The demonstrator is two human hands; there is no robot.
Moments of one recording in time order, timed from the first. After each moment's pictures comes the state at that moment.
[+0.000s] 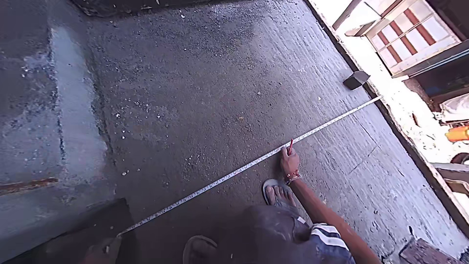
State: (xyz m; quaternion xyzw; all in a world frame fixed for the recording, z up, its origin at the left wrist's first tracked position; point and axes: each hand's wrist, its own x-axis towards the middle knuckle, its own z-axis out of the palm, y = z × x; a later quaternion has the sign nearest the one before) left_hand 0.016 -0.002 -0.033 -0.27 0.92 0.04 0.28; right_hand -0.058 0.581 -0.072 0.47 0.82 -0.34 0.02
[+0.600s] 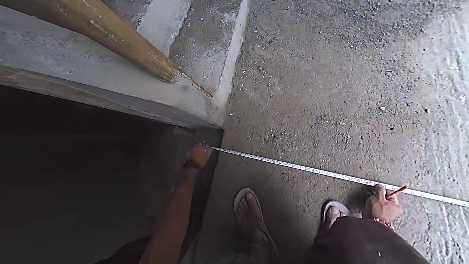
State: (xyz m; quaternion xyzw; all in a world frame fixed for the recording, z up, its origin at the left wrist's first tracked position) left_hand 0.004 -0.014 -0.019 -0.29 0.90 0.05 0.33; right_hand -0.052 0.555 -0.064 0.44 0.82 -0.37 -0.01
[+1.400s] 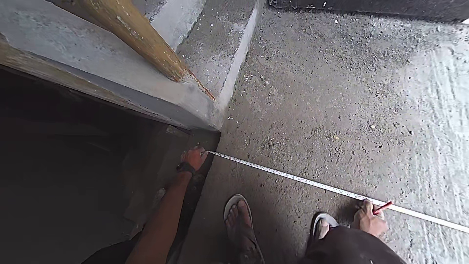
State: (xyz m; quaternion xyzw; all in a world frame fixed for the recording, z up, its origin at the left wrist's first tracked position) left_hand 0.012 -0.012 -0.022 -0.30 0.89 0.08 0.33; right_hand -0.046 0.567 -0.083 0.42 0.83 -0.36 -0.03
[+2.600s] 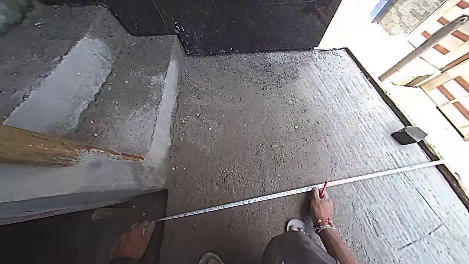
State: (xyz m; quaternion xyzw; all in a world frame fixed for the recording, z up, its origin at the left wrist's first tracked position) left_hand 0.029 -0.028 -0.055 -0.27 0.93 0.09 0.24; right_hand -0.056 0.572 -0.077 0.44 0.83 -0.33 0.00
